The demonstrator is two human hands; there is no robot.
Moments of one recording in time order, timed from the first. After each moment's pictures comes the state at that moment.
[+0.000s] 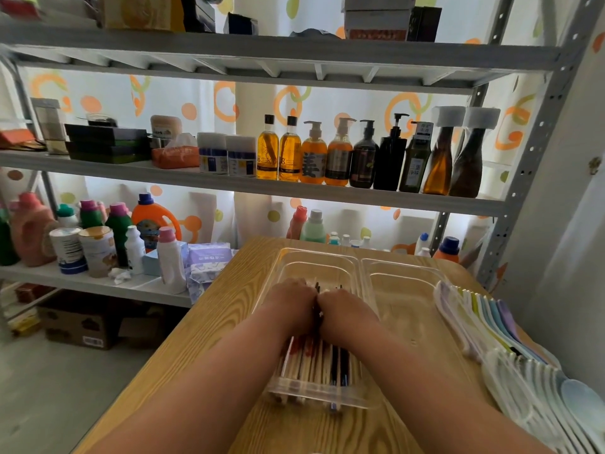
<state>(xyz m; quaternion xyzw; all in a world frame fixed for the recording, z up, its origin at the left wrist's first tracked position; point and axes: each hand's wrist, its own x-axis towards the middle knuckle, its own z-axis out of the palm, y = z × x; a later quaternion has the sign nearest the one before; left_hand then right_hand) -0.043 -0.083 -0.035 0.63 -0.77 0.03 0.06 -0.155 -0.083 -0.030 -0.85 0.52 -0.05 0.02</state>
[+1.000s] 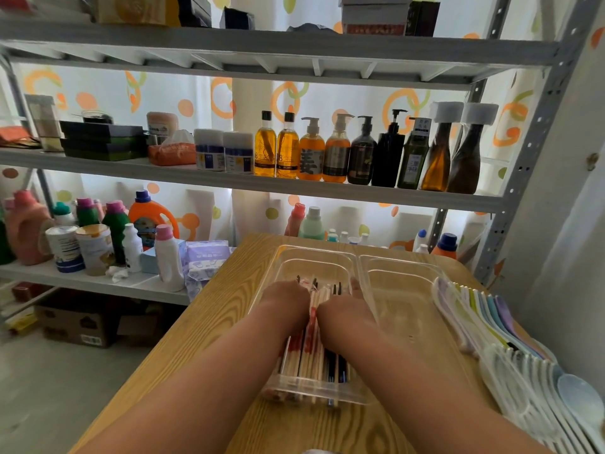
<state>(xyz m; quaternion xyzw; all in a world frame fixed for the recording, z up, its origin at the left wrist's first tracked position) -0.047 -0.076 -0.030 0.66 -0.74 0.09 -0.05 -0.152 -0.081 -0.036 -0.83 0.52 0.15 -0.15</state>
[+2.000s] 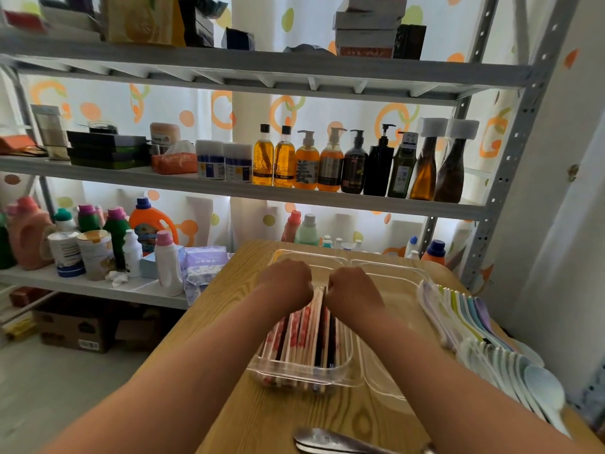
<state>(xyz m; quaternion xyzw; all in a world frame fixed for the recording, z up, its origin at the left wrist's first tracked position) -0.051 -0.061 0.002 0.68 -0.71 0.02 0.17 -0.175 -0.064 0.003 -0.79 0.57 -0.21 0.01</state>
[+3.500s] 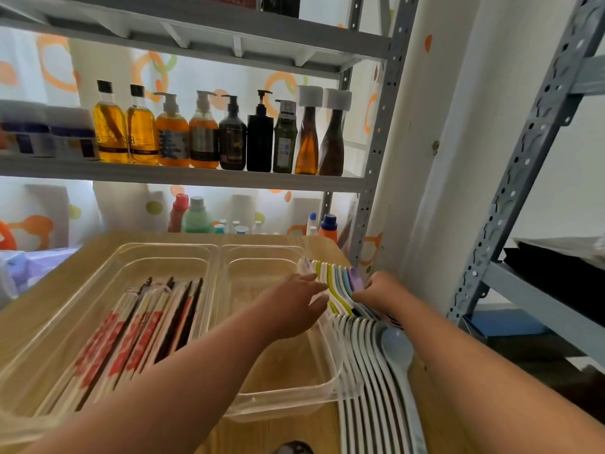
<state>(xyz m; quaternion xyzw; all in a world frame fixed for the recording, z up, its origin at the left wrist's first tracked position) -0.247 -0.097 -0.033 0.48 -0.86 -0.11 0.16 -0.432 -0.118 -0.031 -0.58 0.77 -0.18 0.18</state>
